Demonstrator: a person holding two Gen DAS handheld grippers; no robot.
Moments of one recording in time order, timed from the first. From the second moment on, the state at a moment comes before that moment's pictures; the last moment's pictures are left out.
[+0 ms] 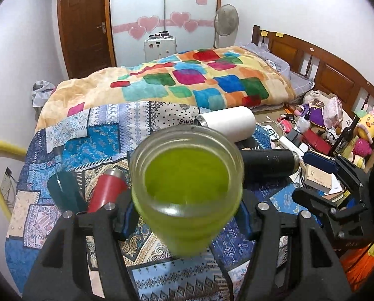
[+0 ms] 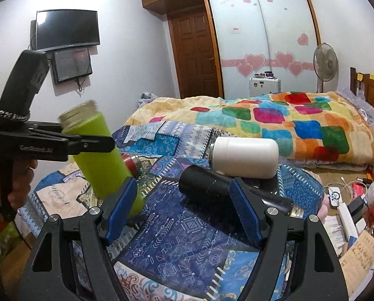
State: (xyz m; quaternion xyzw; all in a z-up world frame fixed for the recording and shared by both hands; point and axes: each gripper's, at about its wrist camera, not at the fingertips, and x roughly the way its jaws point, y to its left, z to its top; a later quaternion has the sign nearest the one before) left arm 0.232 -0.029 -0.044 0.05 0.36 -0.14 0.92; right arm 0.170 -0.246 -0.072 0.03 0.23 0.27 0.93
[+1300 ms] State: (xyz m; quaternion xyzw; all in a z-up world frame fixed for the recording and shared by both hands) left arm 0.172 -0.023 -0.050 0.04 0.30 -0.12 0.94; right arm 0.134 -0.237 -0.040 0.04 0.20 0.28 0.94
